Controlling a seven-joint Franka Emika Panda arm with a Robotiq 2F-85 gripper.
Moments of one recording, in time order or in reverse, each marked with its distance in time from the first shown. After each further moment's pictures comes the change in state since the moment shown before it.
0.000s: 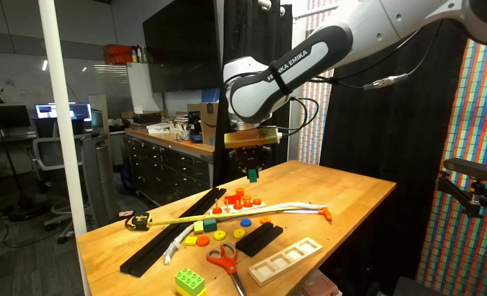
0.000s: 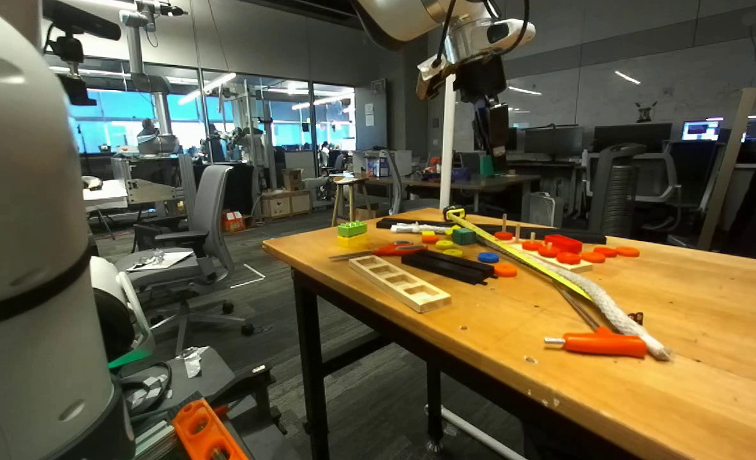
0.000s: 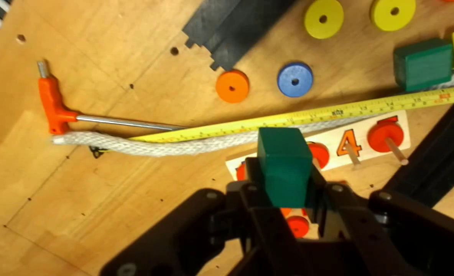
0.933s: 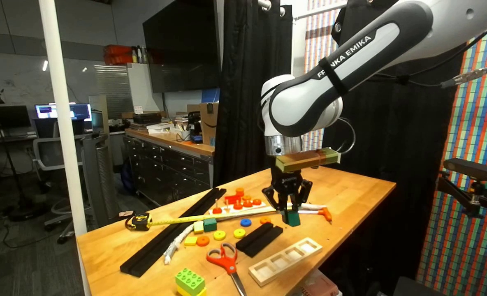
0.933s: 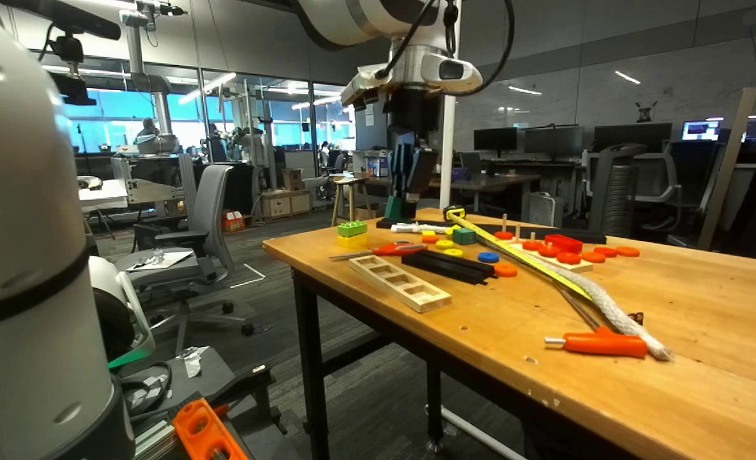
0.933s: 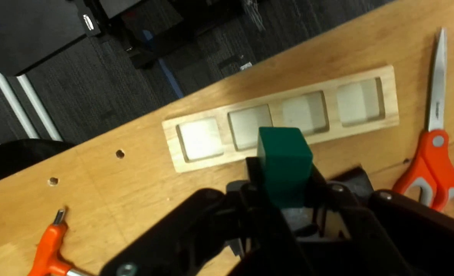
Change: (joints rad) arm -0.041 -0.298 0.059 -0.460 0.281 -0.026 -0.467
